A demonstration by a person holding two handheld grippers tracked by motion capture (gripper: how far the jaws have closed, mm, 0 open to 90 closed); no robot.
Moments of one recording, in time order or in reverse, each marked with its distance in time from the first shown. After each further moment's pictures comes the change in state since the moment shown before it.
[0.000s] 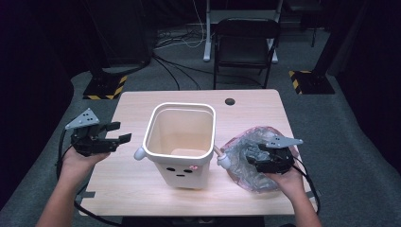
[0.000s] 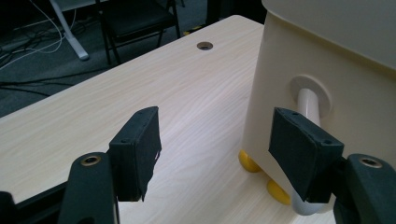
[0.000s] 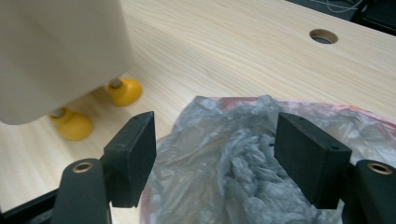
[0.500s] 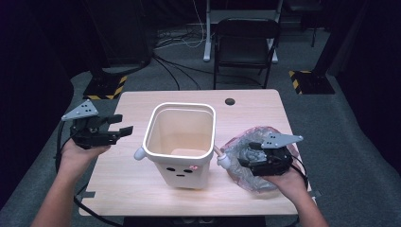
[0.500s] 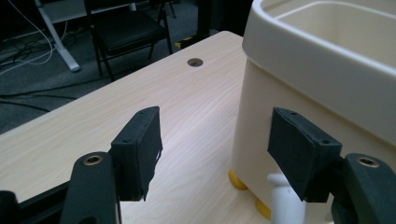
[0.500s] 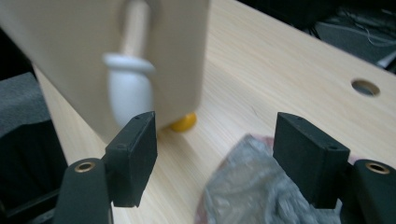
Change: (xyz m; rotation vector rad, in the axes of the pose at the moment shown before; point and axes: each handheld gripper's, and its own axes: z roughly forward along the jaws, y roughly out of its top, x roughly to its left) left arm -0.003 0.028 -0.003 -0.030 -0.037 0.010; right arm 0.040 0.045 -0.031 -0.040 0.126 -0.106
